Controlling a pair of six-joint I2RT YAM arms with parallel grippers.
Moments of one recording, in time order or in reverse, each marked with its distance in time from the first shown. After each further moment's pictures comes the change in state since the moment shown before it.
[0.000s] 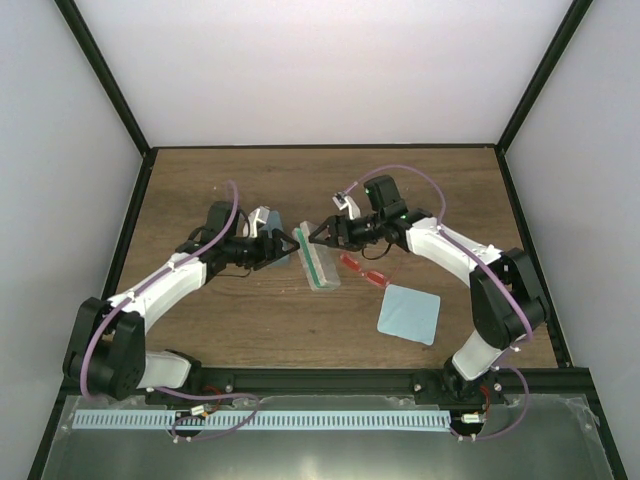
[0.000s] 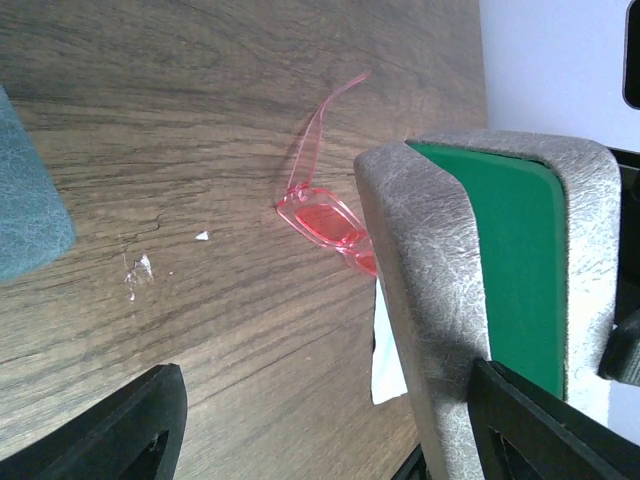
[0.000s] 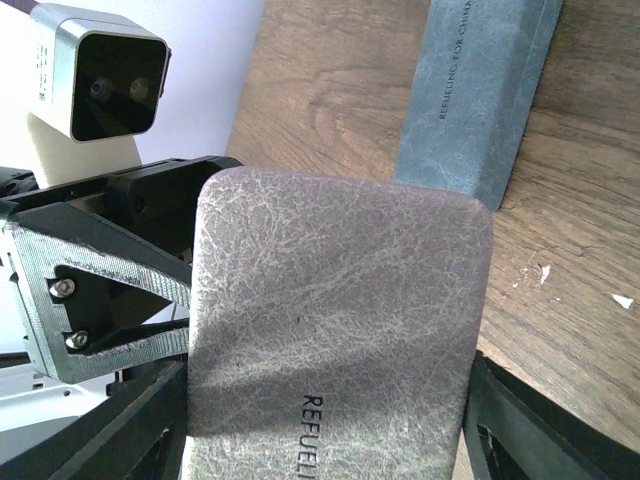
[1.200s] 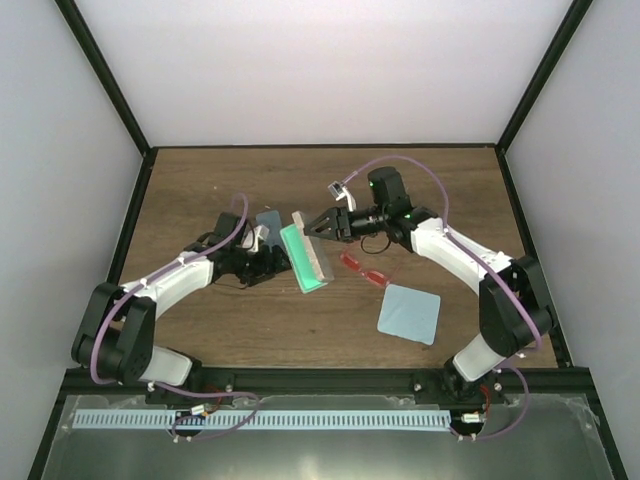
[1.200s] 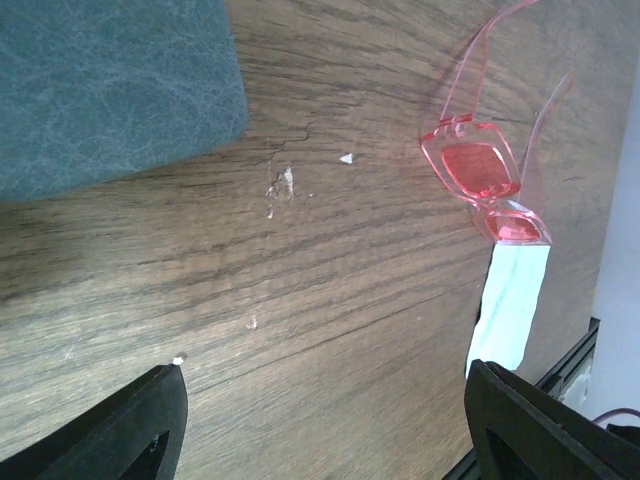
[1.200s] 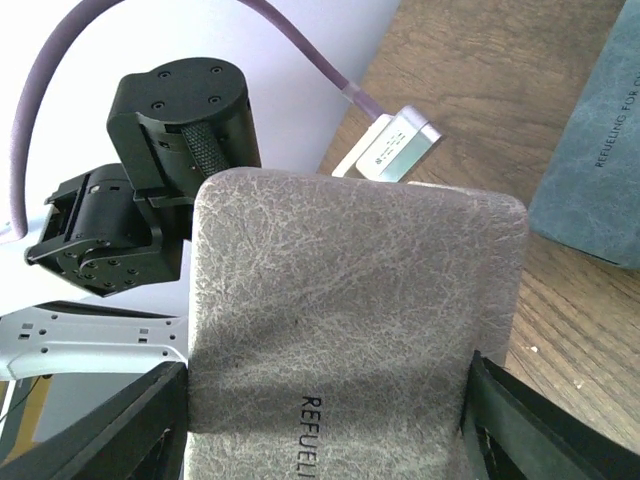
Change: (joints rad) left arm -0.004 0.081 -0.034 -0.109 -0.072 0.038; right arm 0.001 -0.053 0.010 0.131 -0.142 0.055
